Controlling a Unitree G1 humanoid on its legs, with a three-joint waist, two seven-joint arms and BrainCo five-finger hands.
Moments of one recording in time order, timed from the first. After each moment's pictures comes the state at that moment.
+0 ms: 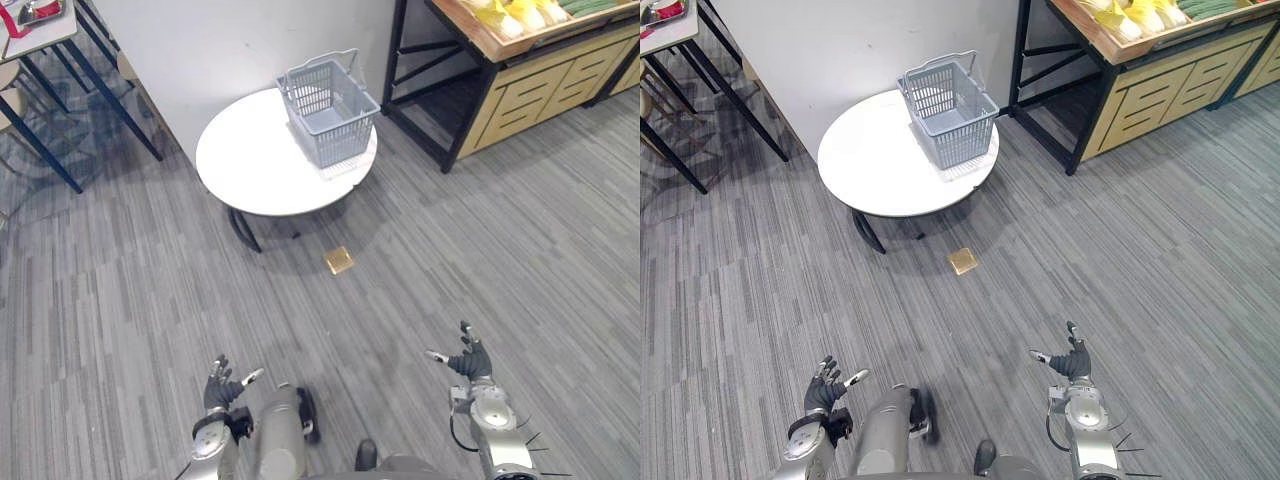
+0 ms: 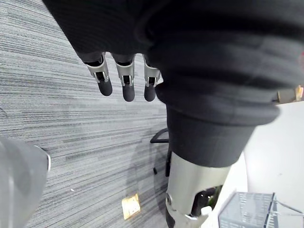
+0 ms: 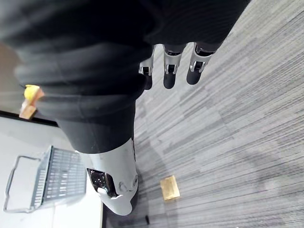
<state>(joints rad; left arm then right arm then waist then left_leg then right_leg) 0.22 0.01 0.15 0.52 -0.18 -0.11 0.13 0.13 -0.11 -0.12 0.37 -0.11 -0.03 -0.15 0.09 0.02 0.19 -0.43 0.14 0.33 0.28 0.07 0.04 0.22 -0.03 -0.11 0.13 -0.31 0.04</state>
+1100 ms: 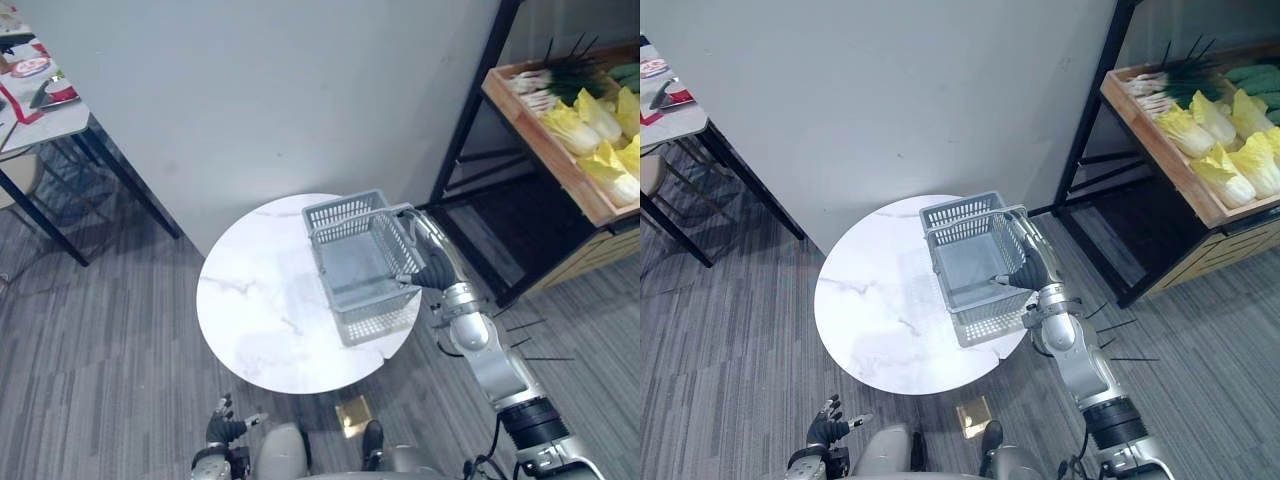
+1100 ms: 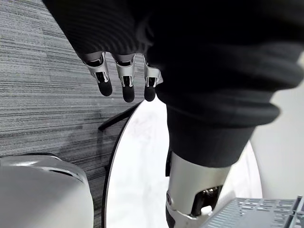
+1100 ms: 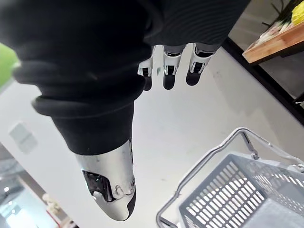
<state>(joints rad) 0.22 0.09 0.07 0.76 -0.07 -0.11 0.11 -0.26 -0.47 0.28 0.16 -0.52 -0.10 -0.17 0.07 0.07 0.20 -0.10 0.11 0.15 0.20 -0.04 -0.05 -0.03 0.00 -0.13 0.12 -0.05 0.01</state>
